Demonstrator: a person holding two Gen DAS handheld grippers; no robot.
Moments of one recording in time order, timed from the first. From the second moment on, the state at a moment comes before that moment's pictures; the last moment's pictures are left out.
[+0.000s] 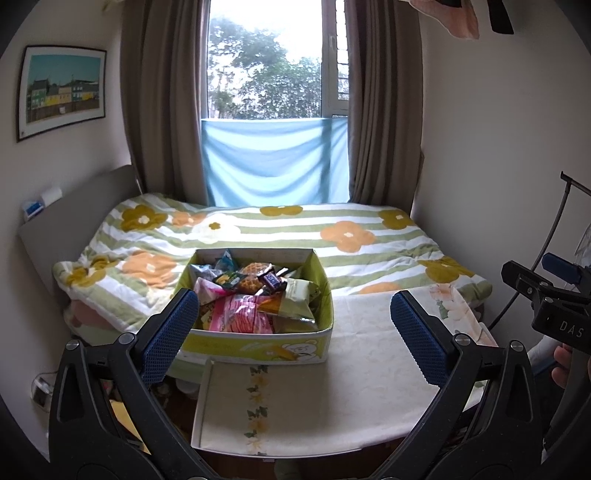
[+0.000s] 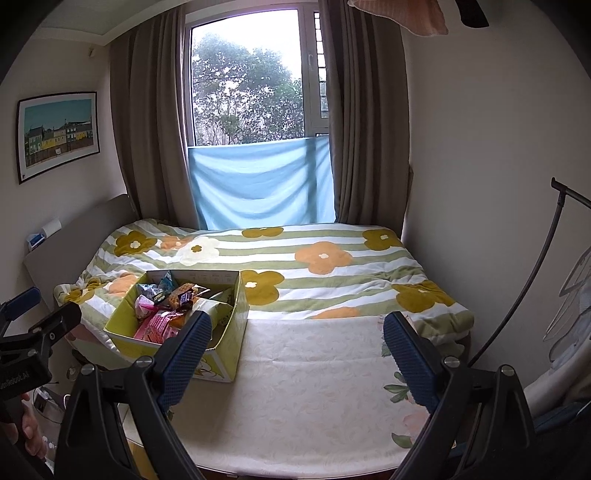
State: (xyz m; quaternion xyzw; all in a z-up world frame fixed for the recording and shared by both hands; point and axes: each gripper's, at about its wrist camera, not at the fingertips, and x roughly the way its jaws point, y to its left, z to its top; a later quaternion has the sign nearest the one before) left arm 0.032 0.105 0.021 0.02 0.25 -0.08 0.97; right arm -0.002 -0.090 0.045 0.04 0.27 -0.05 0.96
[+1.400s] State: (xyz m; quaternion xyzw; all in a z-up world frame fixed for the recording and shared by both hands) left arm 0.047 0.106 0.017 0.03 0.26 -0.05 0.96; right arm 0.006 -0.096 0.044 0.04 0.27 -0.06 0.96
